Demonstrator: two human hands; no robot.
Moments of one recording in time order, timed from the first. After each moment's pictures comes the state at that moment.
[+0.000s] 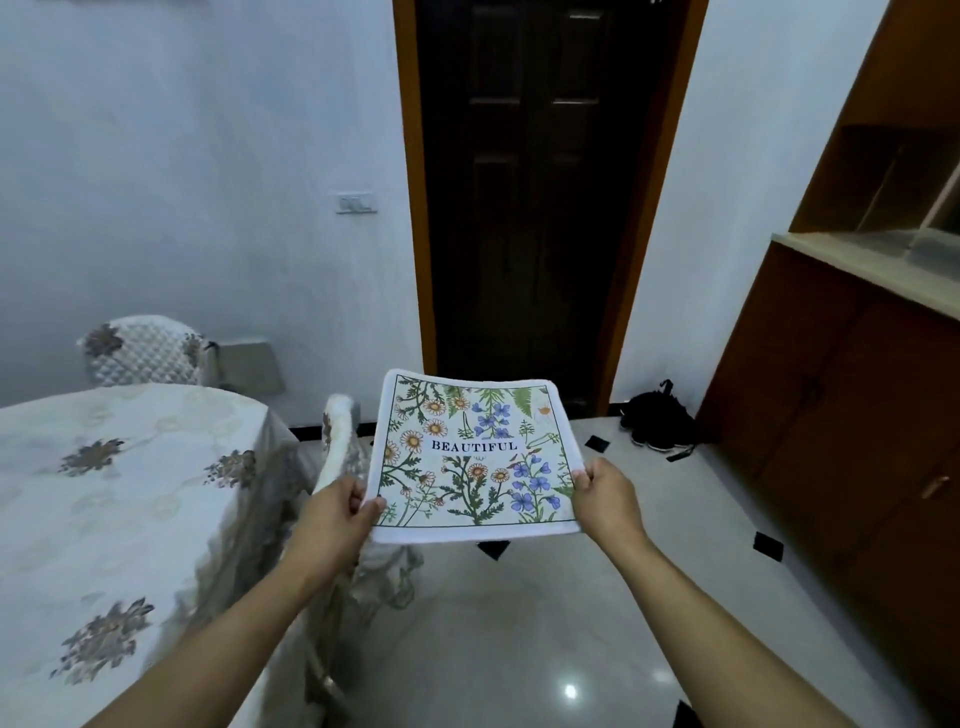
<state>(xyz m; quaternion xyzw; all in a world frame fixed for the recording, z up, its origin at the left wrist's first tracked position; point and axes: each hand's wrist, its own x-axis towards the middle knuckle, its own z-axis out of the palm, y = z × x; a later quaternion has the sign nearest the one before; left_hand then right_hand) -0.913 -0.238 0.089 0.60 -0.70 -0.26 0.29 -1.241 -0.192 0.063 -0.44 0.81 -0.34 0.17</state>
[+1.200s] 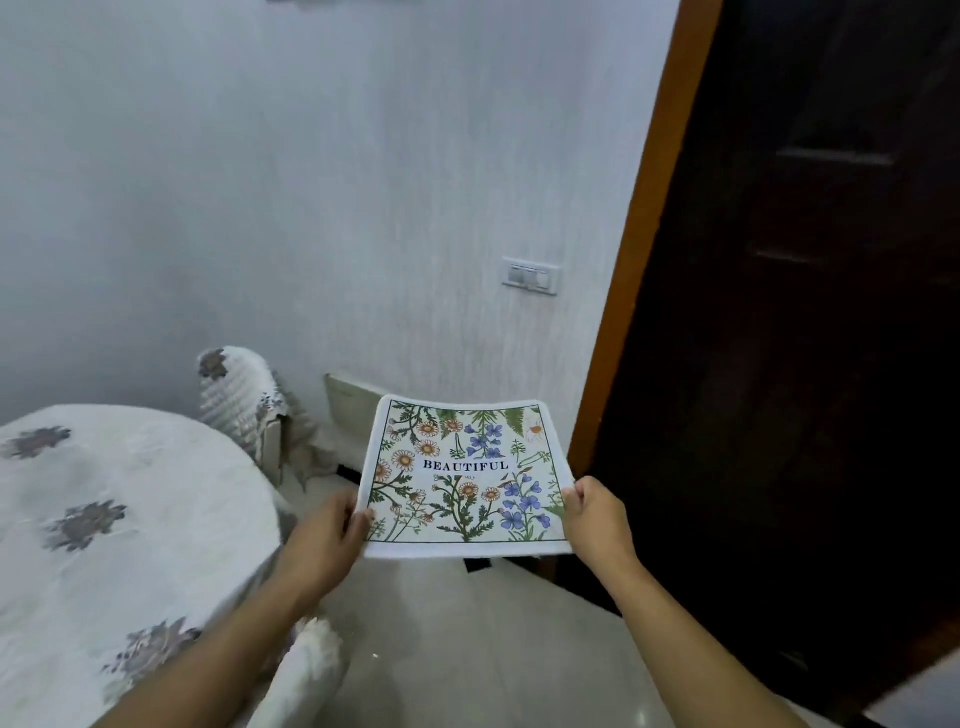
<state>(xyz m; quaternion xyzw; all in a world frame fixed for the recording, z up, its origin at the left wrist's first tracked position) -0.952 -0.790 0.071 0.76 -0.54 -0.15 0.33 -1.253 -0.926 0.063 -0.65 0.64 -0.29 0.28</state>
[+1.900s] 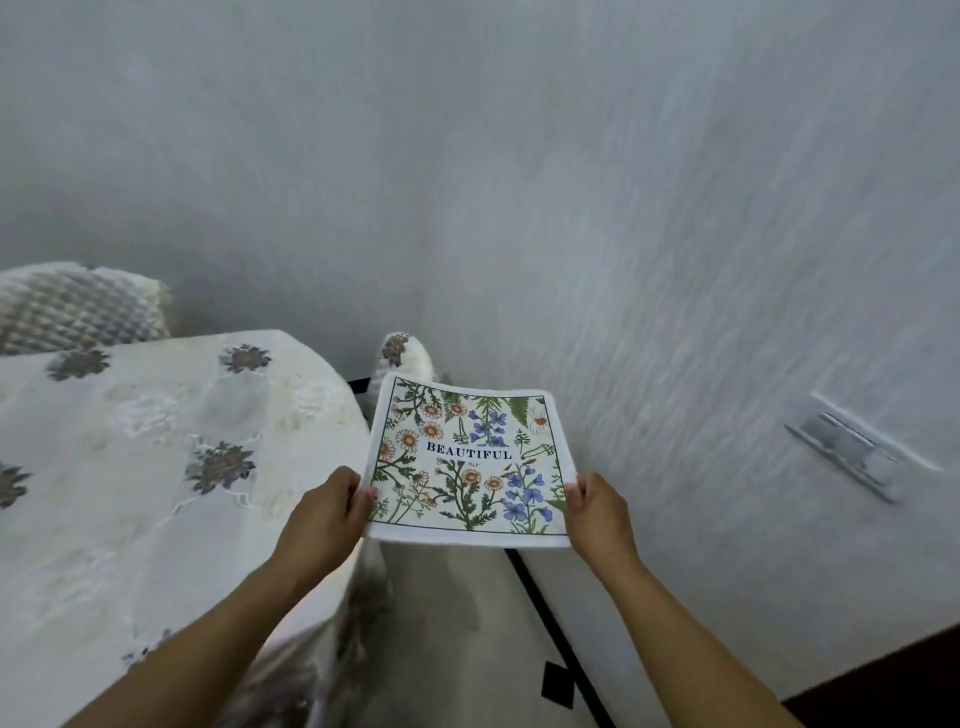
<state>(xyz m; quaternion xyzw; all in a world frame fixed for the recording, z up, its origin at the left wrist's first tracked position) -0.755 -0.939 0.045 0.89 -0.27 -0.07 0.36 -0.933 -1.222 0.057 -0.84 0.42 -0.18 0.29</state>
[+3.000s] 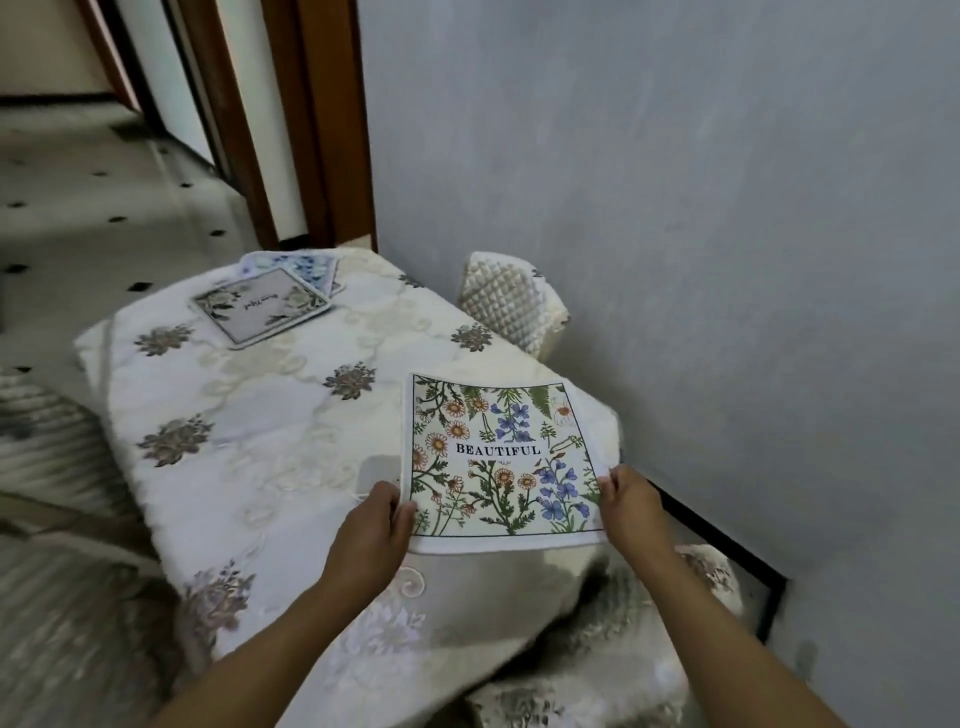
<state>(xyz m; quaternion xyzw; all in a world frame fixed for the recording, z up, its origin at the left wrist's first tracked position) -0.561 -1.007 0.007 0.88 0.28 0.15 0.36 -0.342 -1.250 0.017 -0.94 -0.16 0.04 0.30</state>
